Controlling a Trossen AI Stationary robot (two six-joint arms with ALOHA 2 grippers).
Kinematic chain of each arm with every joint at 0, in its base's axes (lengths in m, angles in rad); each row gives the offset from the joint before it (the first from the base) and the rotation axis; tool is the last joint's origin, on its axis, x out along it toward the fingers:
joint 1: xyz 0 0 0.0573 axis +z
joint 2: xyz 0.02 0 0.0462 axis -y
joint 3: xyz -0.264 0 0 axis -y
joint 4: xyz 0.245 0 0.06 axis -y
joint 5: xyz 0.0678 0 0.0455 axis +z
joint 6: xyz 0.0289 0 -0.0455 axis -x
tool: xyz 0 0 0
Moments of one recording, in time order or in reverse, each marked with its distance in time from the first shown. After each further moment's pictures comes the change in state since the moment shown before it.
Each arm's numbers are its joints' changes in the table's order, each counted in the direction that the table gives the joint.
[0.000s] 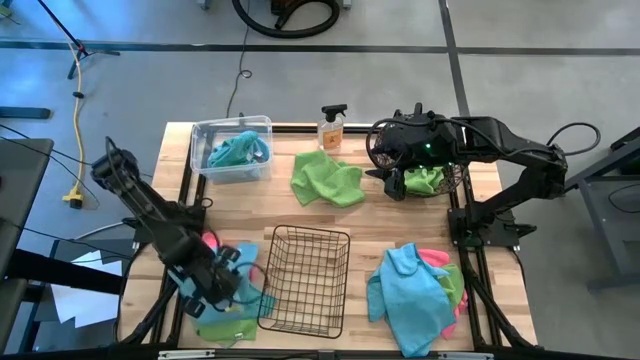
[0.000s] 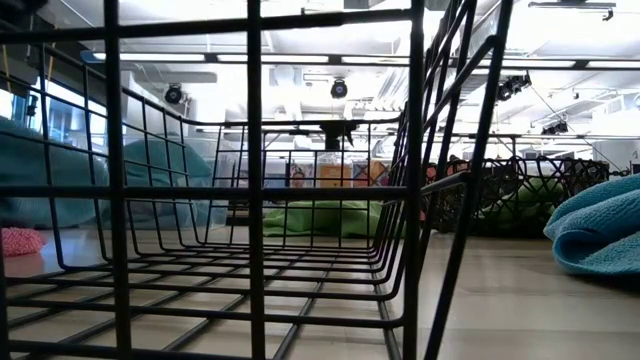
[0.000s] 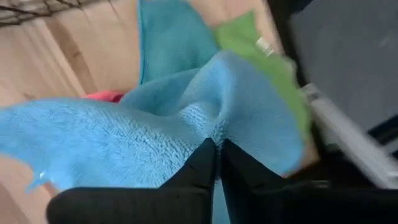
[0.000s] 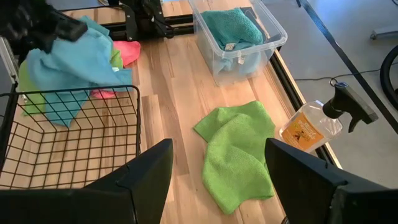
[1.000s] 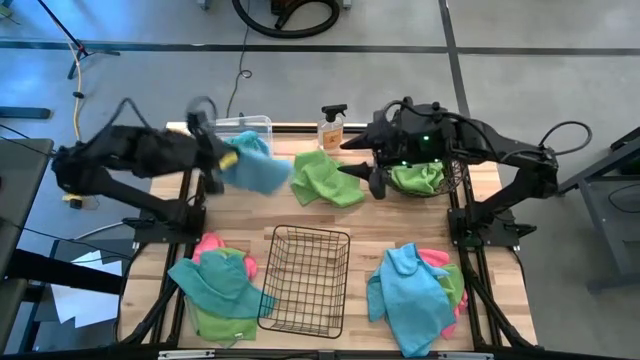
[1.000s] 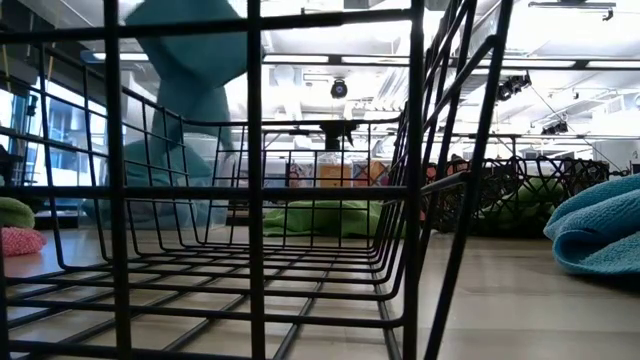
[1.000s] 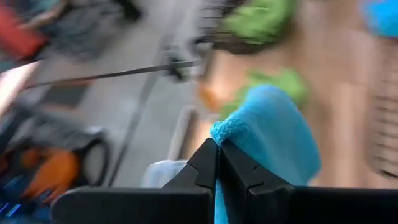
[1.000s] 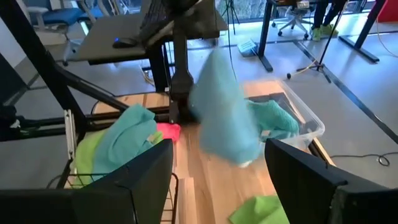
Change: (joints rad) left arm 0.711 0.316 0.438 -0.166 0.716 -0.538; right arm -0.001 -0.054 0.000 0.384 0.128 0.030
